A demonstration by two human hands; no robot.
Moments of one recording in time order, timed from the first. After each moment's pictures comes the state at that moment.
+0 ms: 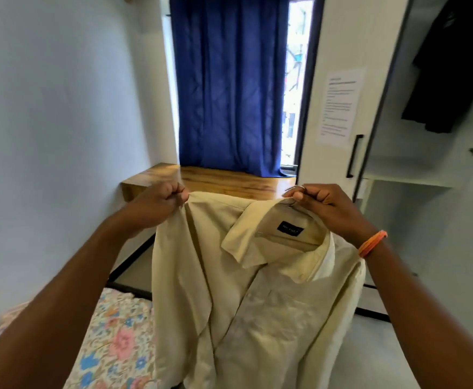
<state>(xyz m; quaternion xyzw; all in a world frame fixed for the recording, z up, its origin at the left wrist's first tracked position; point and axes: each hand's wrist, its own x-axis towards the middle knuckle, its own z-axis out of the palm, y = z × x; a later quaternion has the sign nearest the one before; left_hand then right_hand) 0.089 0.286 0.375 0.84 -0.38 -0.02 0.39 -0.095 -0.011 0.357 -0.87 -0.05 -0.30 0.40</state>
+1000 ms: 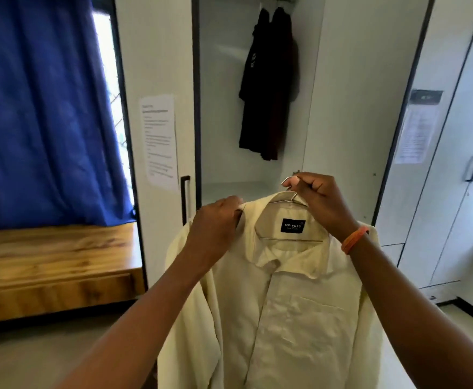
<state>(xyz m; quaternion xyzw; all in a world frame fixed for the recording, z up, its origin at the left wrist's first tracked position) -0.005 -0.286 0.362 0.57 -0.65 0.27 0.43 -0.204 -0.411 0.407 -0.81 0.17 -0.52 0.23</state>
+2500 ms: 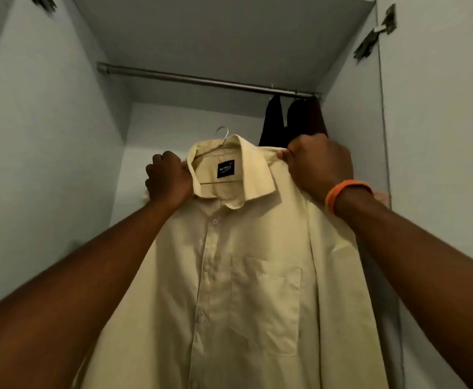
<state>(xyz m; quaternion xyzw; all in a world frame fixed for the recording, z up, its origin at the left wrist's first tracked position) 0.299 -0.882 0.693 0.68 -0.31 0.39 0.54 0.031 -0.948 0.717 -0.73 0.28 -0.54 -0.30</state>
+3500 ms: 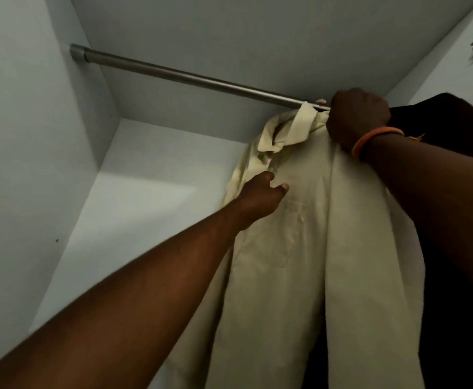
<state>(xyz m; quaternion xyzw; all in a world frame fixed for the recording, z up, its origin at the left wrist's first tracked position) 0.372 -1.083 0.813 0.51 -0.63 0.16 0.56 0.199 -1.104 0.927 -0.58 0.37 -0.60 -0.41</state>
